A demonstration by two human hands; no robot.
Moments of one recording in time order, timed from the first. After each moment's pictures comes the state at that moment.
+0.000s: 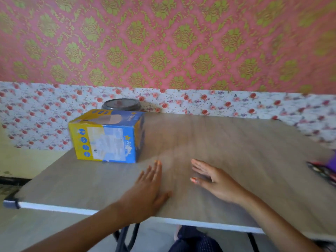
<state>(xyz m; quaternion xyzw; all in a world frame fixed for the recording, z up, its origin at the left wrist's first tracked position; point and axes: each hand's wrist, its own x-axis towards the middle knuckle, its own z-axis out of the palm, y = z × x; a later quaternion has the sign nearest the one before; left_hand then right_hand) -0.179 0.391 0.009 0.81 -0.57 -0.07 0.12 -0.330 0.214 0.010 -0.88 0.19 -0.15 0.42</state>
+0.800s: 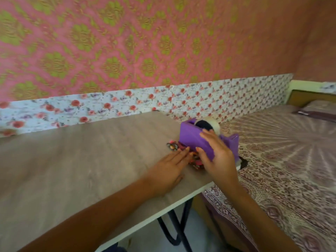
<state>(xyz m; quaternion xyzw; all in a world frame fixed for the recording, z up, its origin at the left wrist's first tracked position) -0.434 0.136 0.024 0.44 -0.89 0.10 0.13 -0.608 0.129 0.036 -0.72 0.45 -0.53 -0.03</state>
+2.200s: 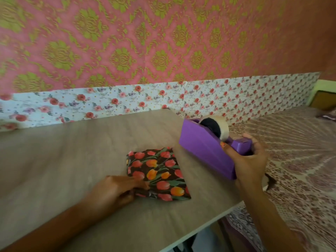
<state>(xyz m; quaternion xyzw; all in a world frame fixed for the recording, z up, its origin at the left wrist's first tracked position) -0.295 0.161 0.011 0.43 -0.86 0.01 0.28 -0.604 0.078 0.048 -0.45 0.47 -0.71 0.28</state>
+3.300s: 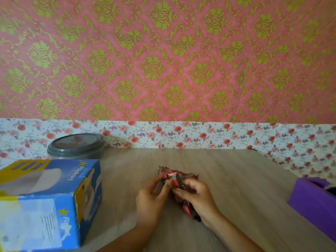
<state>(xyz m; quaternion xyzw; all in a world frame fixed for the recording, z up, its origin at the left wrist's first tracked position) -0.146 0.193 0.000 0.61 -0.37 -0.13 0.68 -0.262 0.110 0.019 -0.72 0.20 -0.41 0.52</state>
